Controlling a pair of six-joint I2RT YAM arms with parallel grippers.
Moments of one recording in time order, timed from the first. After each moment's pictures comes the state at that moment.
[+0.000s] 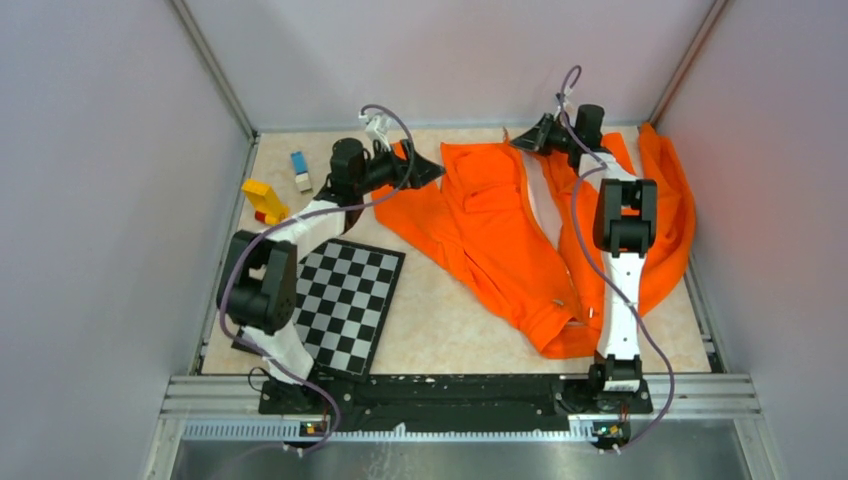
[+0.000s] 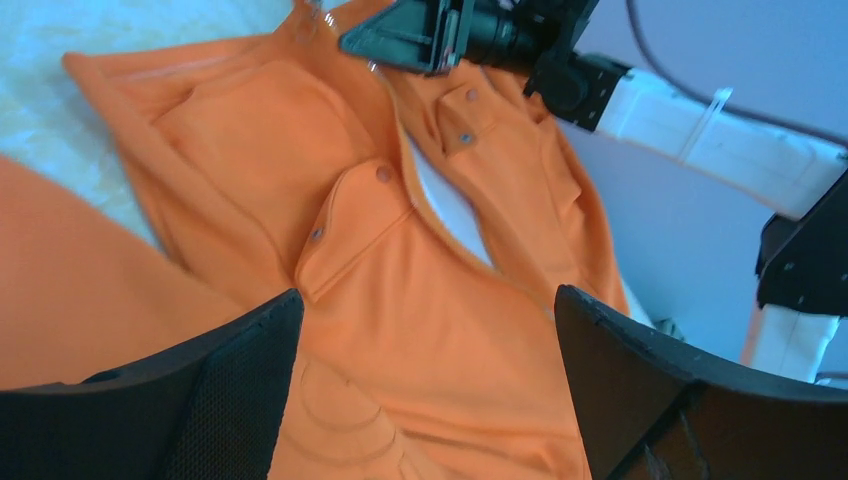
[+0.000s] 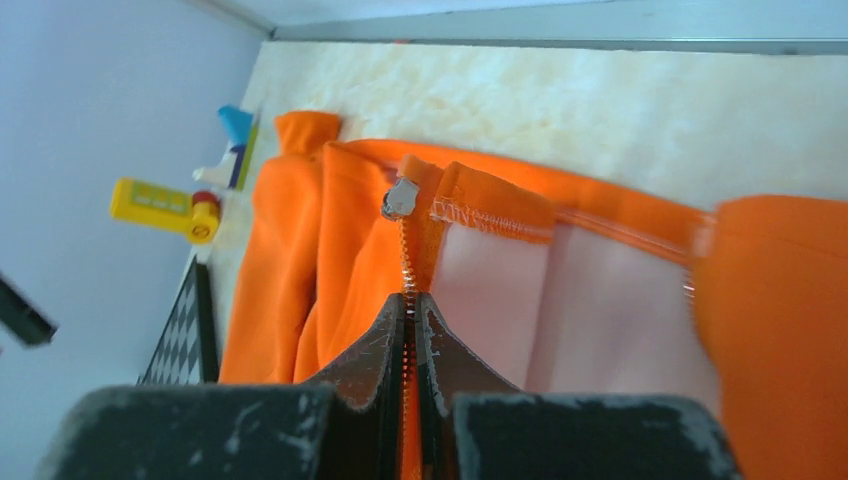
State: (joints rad) left arm -0.31 1.69 1.11 0.43 0.60 -0.58; right arm -0.02 2.52 1.98 0.18 -0.89 0.58
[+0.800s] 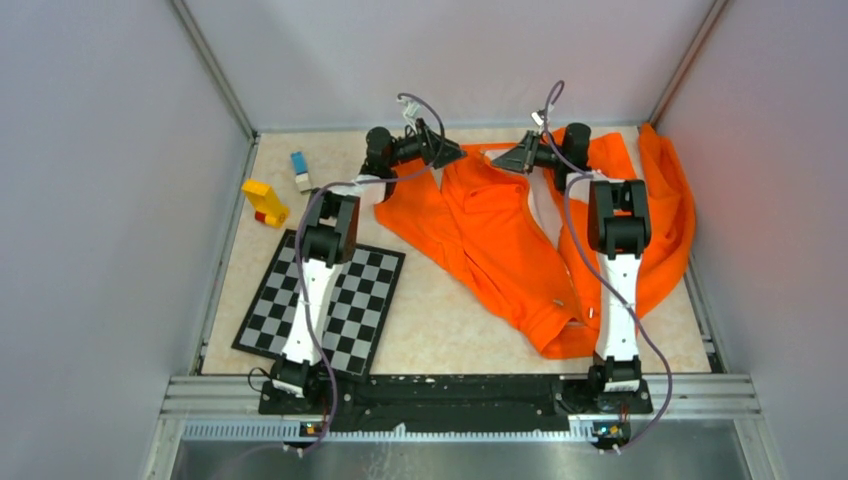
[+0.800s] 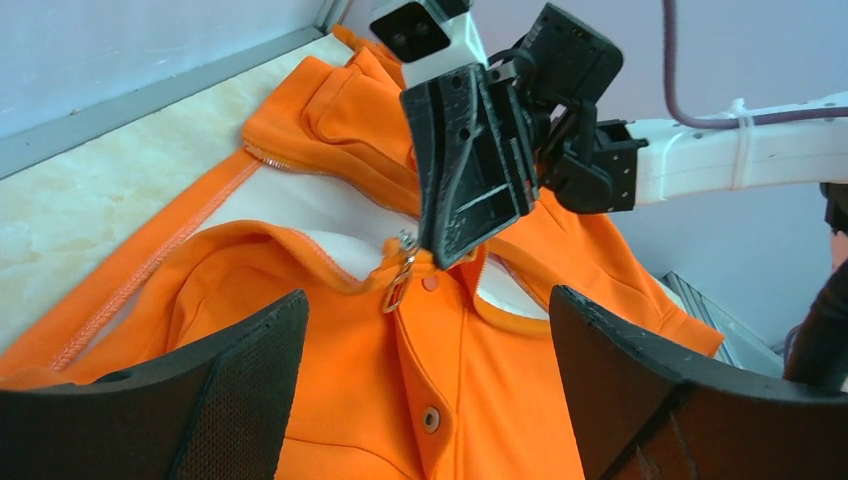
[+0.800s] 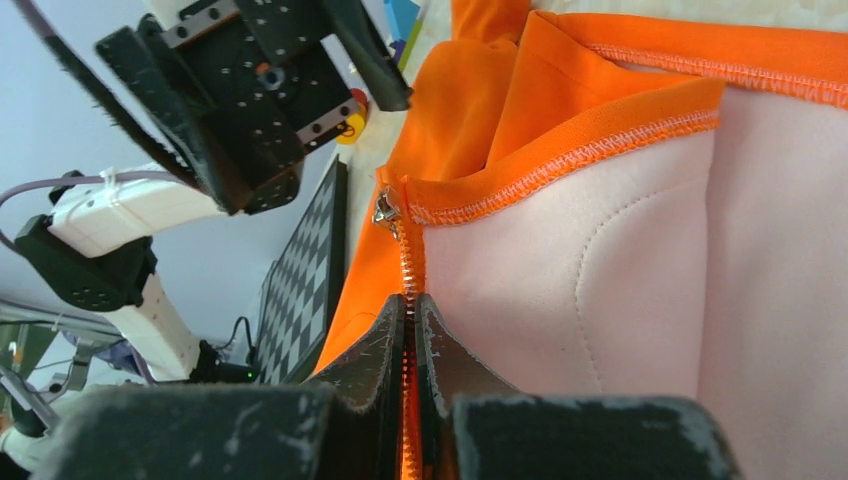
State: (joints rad) left arm -0.29 2.60 1.95 0.95 0.98 -0.82; right arm 0.04 2.48 1.72 0.66 -1.21 0.88
